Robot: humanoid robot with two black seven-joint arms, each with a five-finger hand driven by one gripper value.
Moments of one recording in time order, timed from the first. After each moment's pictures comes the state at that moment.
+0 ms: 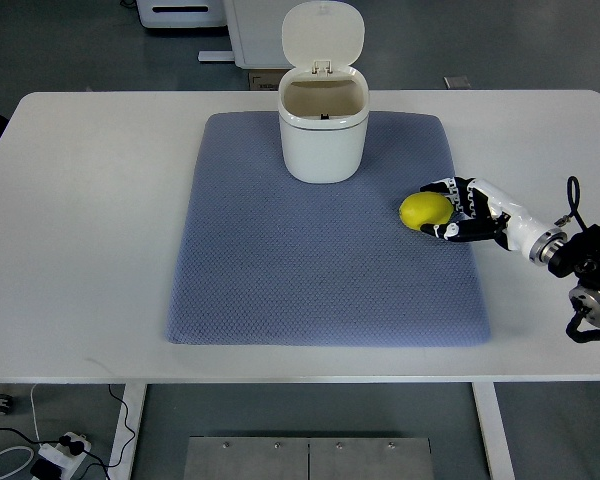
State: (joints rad) left arm -0.04 0.00 -0.10 -0.24 -0.01 0.19 -0.12; right arm 0.83 -0.48 0.16 0.91 -0.47 0.04 0.37
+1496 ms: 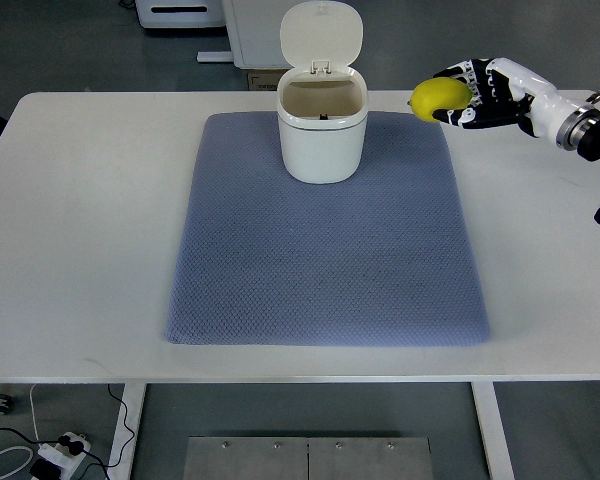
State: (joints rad) left arm -0.04 0.00 -0.10 -0.24 -0.01 0.19 -0.12; right arm 1.24 -0.55 0.00 0.92 -0.38 0.04 0.26
